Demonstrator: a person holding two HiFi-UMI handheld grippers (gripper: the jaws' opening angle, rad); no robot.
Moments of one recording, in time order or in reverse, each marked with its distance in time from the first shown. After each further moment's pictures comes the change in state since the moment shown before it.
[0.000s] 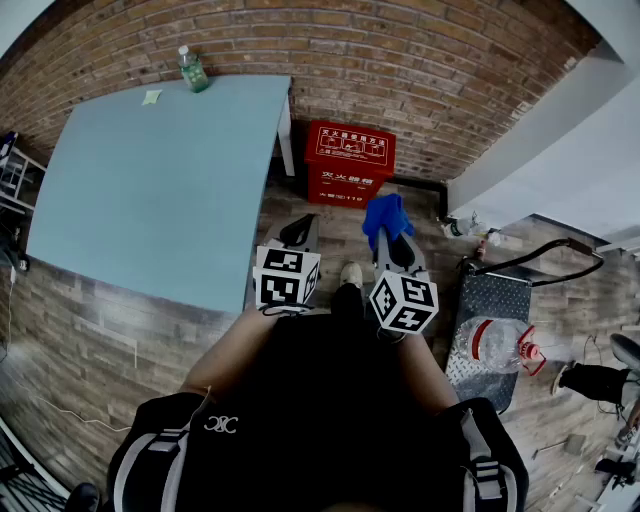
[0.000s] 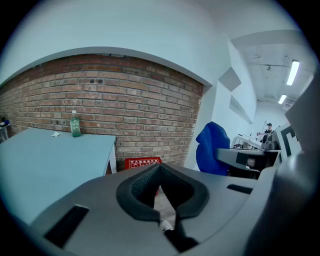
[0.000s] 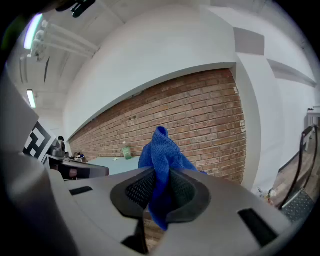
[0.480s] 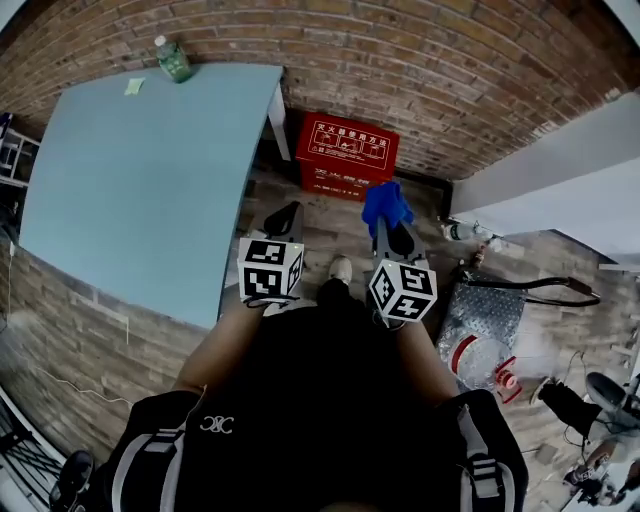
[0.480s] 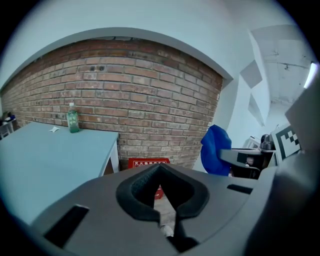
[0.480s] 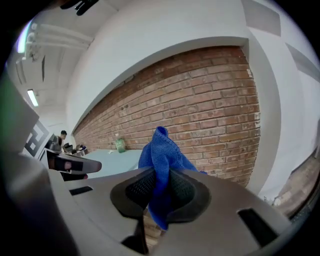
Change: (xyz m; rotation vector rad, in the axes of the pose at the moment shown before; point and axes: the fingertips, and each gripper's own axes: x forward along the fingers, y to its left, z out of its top) left arm 0.121 0.036 0.042 -0.050 0.049 0.073; right arm 0.126 -0.082 0.028 -0.030 0.101 0.049
